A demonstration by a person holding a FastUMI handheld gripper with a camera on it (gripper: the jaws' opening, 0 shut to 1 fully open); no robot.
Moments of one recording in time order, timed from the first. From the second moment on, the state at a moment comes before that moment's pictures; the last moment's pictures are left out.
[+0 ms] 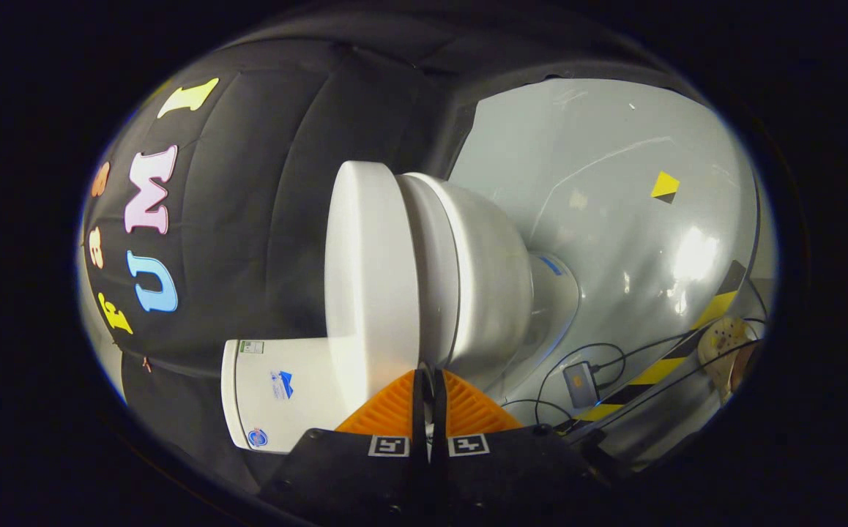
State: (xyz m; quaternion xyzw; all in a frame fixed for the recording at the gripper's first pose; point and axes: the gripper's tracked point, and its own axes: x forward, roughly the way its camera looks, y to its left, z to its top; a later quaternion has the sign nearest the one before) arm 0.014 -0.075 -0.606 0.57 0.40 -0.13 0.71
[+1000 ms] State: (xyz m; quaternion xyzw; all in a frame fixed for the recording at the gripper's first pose) arm 0.049 -0.021 -0.463 0.34 0.40 -0.10 0.85
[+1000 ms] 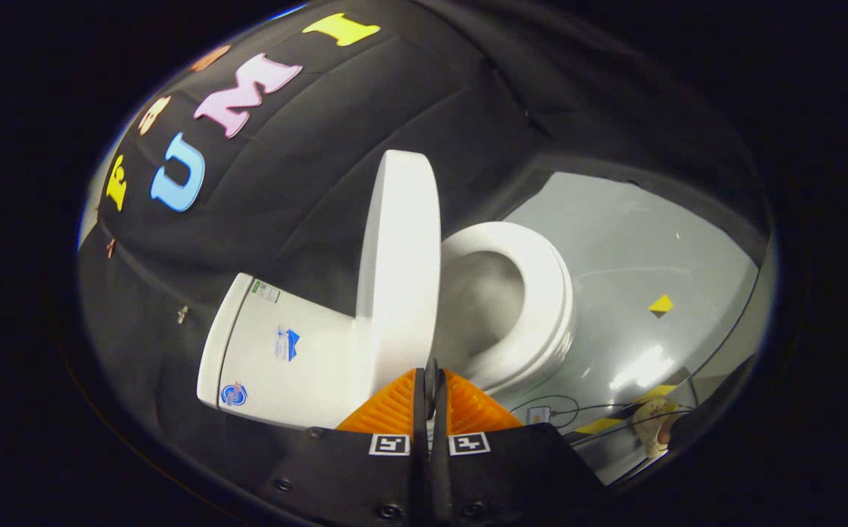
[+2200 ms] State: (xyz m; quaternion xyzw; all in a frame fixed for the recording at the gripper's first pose) arm 0.095 0.135 -0.356 -0.05 0.34 -0.05 0.94
